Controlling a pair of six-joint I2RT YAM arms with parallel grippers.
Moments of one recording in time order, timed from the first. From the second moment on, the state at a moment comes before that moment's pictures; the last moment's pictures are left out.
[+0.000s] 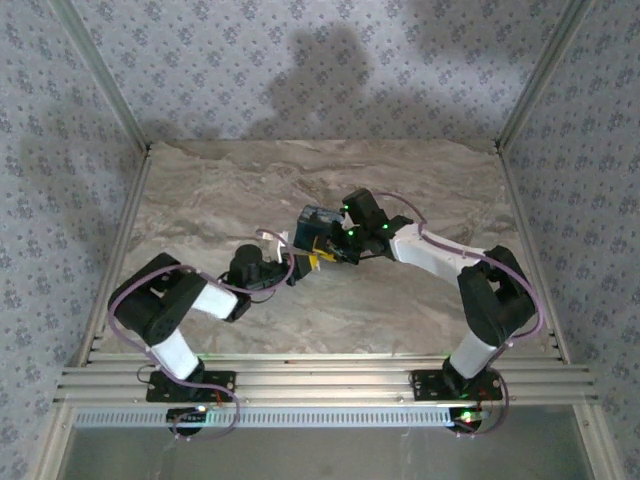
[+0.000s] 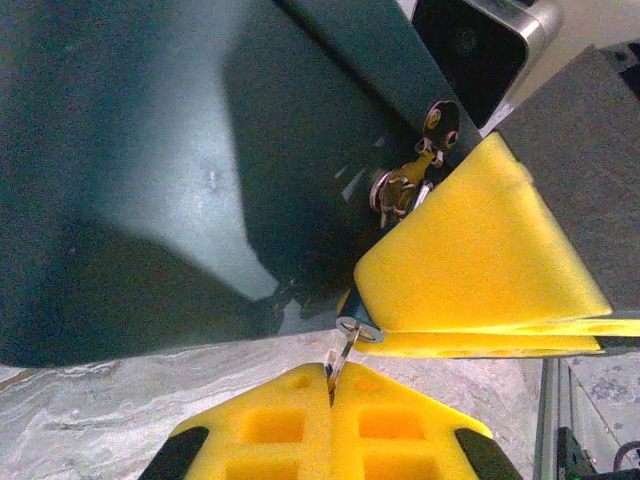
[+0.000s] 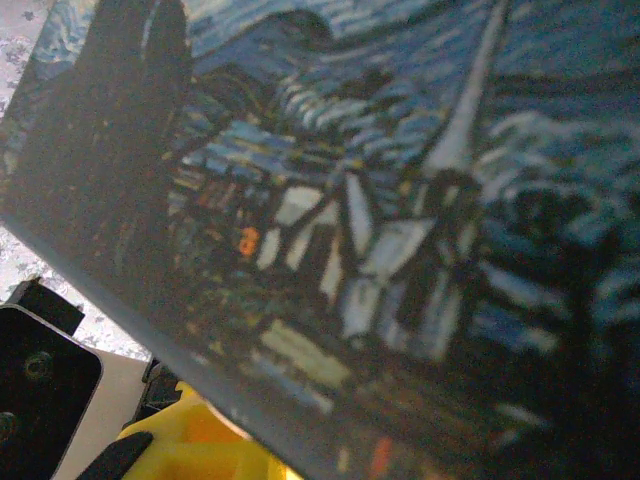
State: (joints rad) left arm -0.62 1.69 0.39 1.08 0.44 -0.74; right arm 0.63 1.66 1.09 -0.29 -0.47 1.05
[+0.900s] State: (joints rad) left arm -0.75 1.91 0.30 1.34 0.32 -0.72; right arm 0.74 1.50 0.90 -0.29 -0.20 1.09
